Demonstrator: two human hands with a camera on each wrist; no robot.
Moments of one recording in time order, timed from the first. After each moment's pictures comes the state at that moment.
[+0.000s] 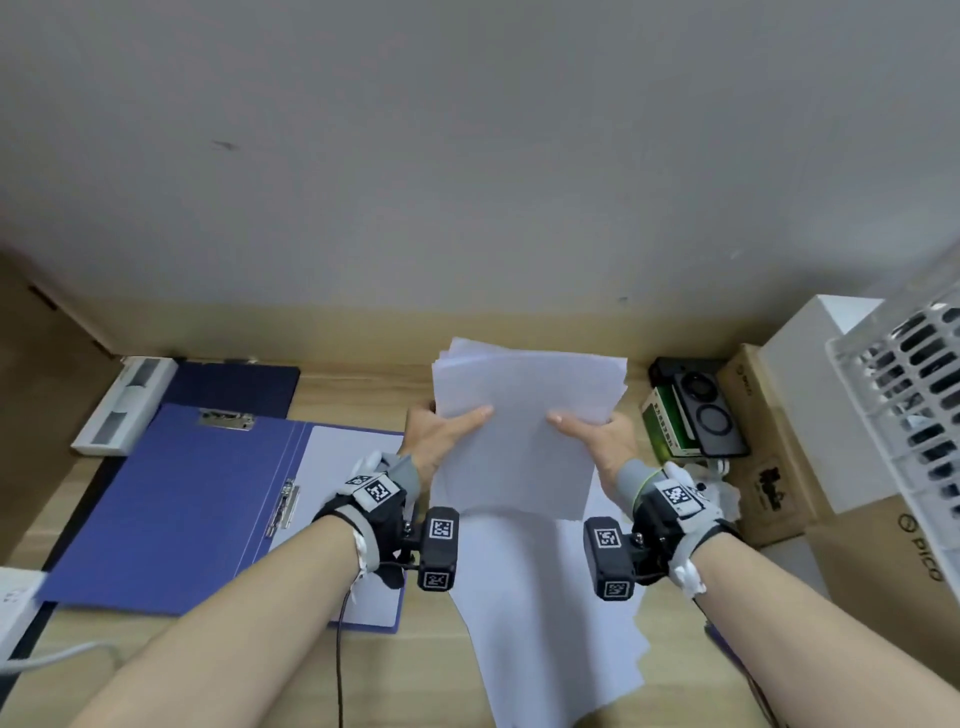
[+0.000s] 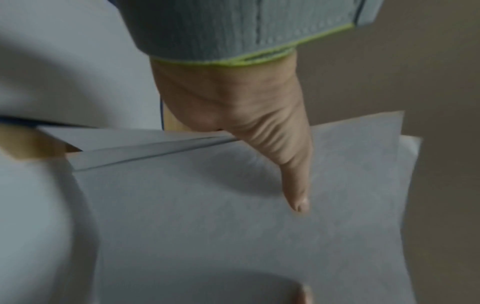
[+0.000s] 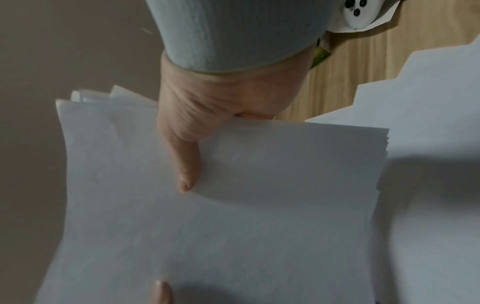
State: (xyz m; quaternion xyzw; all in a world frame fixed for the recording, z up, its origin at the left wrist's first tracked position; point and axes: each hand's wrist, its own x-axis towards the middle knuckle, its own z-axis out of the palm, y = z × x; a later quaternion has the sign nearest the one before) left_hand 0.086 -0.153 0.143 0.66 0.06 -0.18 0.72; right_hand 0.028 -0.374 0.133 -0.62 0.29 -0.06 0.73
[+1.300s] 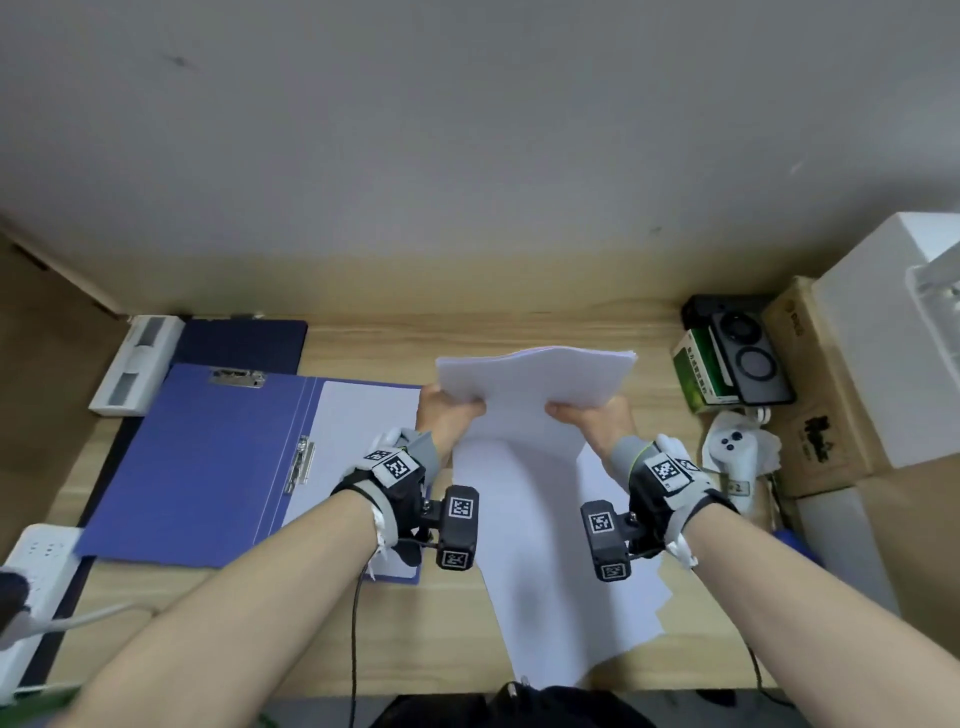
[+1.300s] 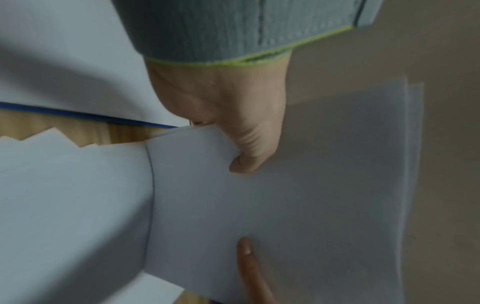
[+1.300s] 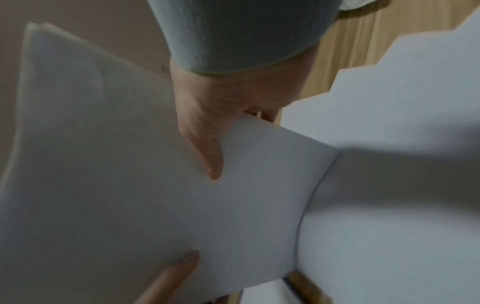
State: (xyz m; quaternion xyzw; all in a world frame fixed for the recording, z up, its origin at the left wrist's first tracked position) left_hand 0.079 -0.159 0.102 0.75 0.11 -0.19 0.62; right_hand 0.024 -0.359 0.082 -0.67 0.29 0.00 0.68
